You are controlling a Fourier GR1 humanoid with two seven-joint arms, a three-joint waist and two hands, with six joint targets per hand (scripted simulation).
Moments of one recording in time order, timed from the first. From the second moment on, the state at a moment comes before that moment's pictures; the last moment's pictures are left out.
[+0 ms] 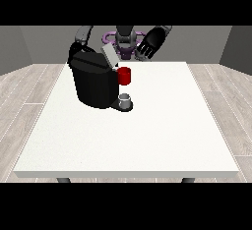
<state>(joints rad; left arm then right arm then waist) -0.96 0.33 0.02 -0.76 -0.73 -0.41 -0.11 -0.28 -0.05 -0.03 -1.20 0.16 -0.16 -0.03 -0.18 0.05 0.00</state>
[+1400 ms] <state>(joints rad) -1.24 0.43 0.12 -0.67 -0.73 -0.43 -0.07 -0.46 -0.08 -0.06 -1.25 0.16 -0.18 0.00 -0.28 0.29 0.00</state>
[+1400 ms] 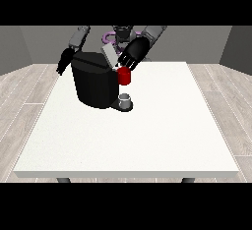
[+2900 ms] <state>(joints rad) -1.27 0.46 0.10 -0.64 -0.80 -0.35 -0.13 -0.46 -0.09 -0.07 -1.25 0.16 -0.18 -0.02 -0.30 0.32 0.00</state>
